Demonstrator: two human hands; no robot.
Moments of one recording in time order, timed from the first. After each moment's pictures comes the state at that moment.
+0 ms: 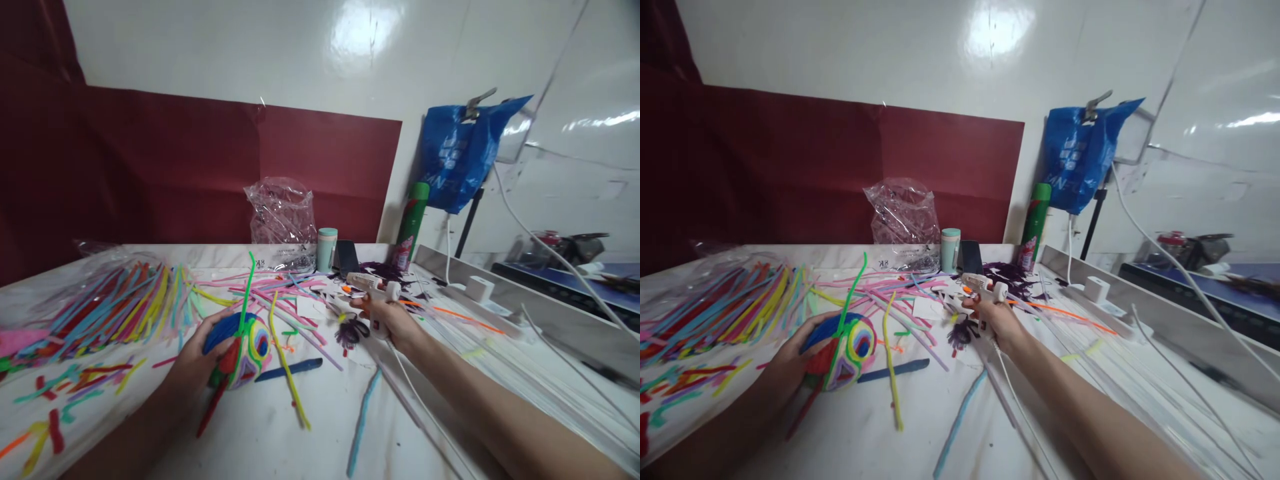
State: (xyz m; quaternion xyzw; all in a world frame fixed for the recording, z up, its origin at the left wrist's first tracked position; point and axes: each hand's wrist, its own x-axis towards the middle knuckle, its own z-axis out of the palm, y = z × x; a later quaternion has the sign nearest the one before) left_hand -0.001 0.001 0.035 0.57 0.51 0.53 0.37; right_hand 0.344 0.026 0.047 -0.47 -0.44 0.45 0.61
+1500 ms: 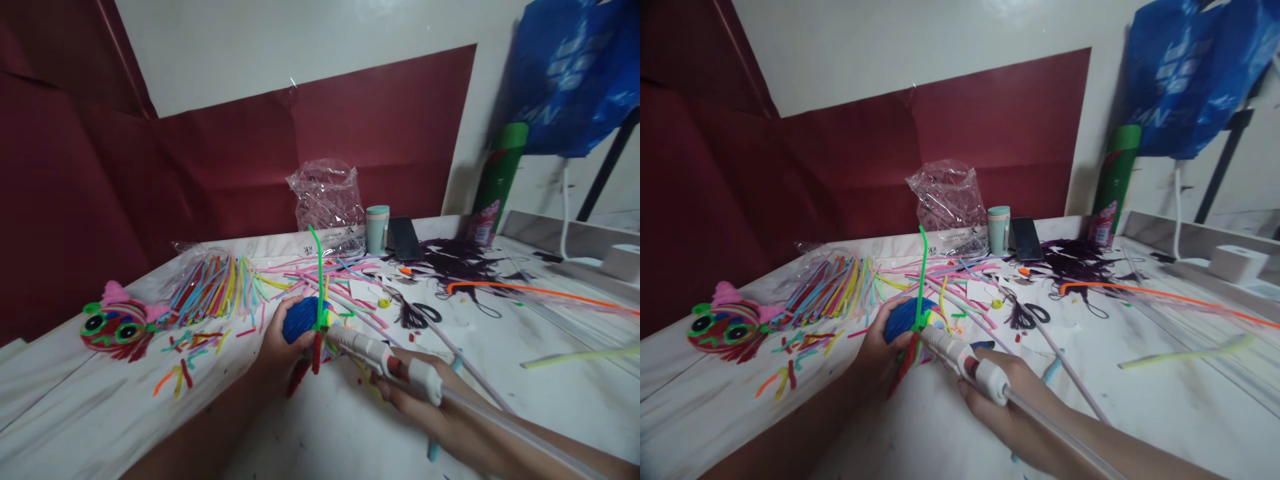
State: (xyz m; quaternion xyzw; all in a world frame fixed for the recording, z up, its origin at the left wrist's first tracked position) left_hand 0.017 -0.020 0.027 0.65 0.45 0.53 0.33; right_hand 0.255 -0.087 0.055 -0.43 -0.80 0.25 0.33
